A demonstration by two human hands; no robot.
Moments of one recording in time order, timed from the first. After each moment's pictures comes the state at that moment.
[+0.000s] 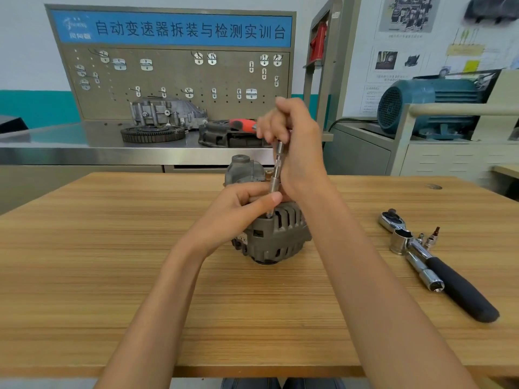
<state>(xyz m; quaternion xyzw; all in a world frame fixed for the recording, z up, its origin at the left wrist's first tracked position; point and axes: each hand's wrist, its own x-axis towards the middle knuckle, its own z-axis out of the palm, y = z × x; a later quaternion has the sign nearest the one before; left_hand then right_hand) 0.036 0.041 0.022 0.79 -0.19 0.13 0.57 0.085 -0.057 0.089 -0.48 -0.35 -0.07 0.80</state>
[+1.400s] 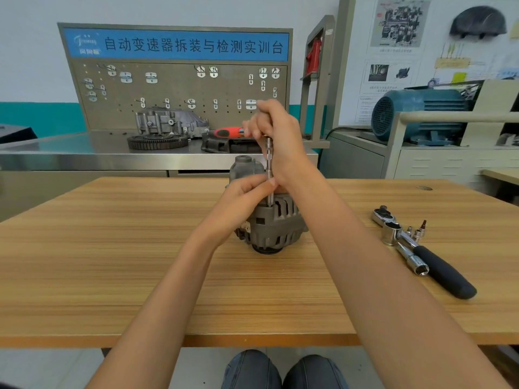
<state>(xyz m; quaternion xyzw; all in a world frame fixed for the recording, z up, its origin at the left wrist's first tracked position) 0.029 0.030 0.021 0.77 -0.16 0.18 0.59 0.077 -0.045 0.095 -0.54 -0.35 -0.06 0.77</state>
